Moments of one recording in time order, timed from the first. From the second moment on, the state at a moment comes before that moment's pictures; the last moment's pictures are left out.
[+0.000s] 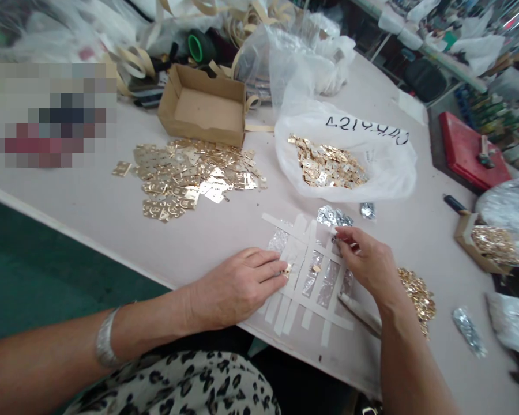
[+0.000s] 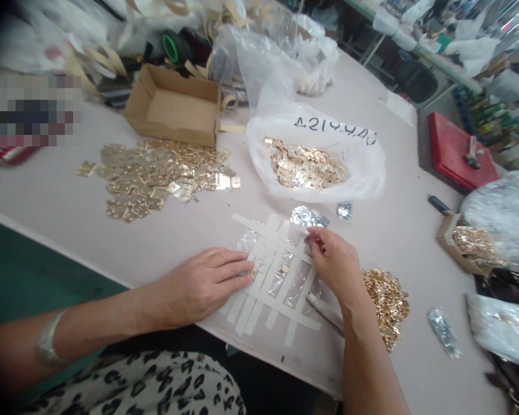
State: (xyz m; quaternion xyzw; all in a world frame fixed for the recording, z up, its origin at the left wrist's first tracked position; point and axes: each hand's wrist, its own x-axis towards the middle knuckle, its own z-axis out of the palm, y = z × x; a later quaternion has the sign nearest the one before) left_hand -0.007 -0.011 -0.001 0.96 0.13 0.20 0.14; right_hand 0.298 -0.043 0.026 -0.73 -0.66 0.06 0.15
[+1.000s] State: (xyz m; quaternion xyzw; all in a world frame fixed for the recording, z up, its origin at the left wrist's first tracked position) left_hand -0.007 -0.010 -0.001 0.96 0.13 0.24 0.11; right_hand 0.202 -0.068 0.038 -0.60 -0.76 0.17 0.19
